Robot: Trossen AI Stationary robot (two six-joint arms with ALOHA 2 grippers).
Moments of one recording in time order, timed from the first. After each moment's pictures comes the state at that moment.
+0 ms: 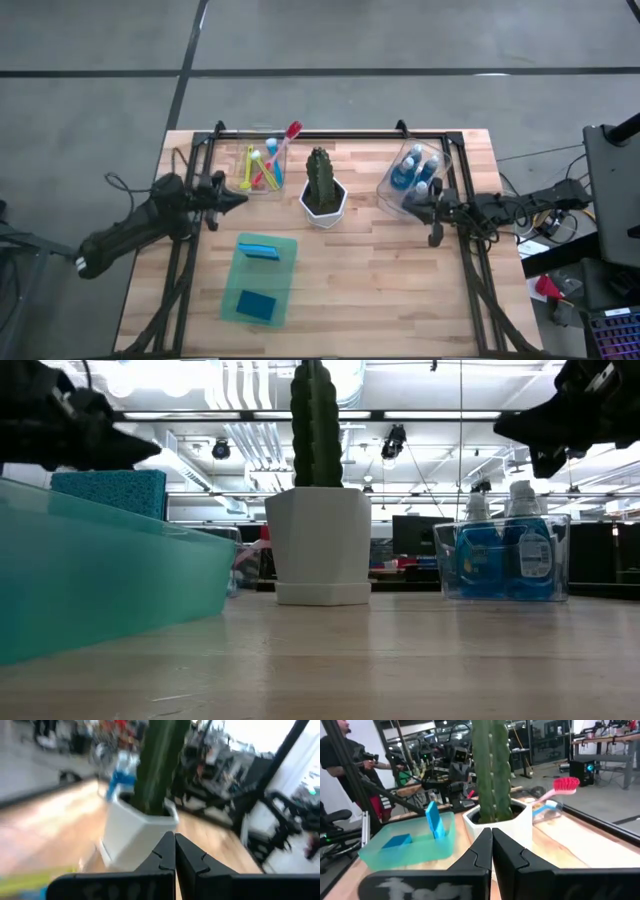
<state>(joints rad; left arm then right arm) 0.53 0.00 0.10 -0.13 0.46 -0.34 0.24 0.26 0.11 0.16 0.42 0.22</state>
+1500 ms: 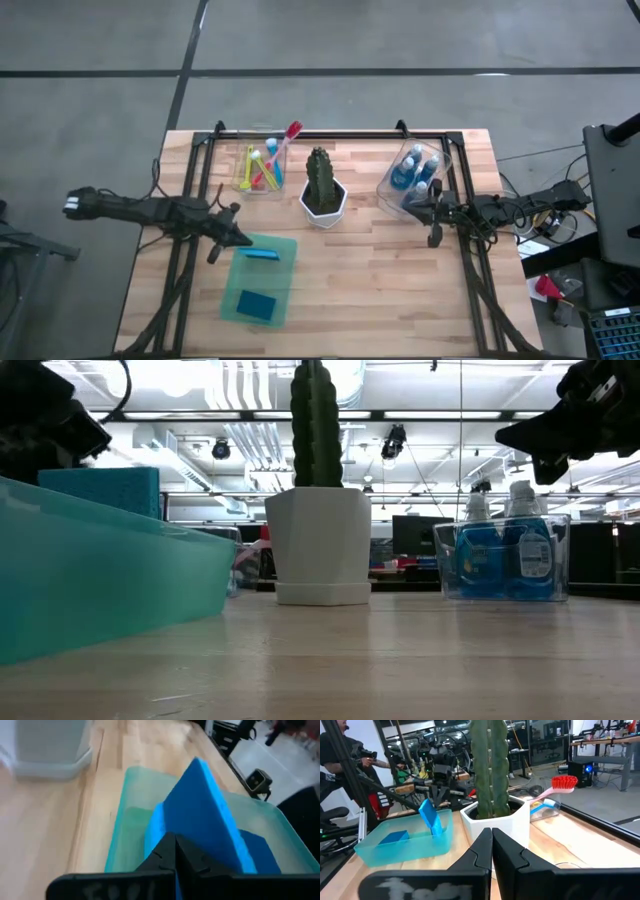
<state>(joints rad) -0.11 0.33 0.10 -0.25 0.20 -0.29 0.24 0.23 0.07 0.16 0.43 0.20</state>
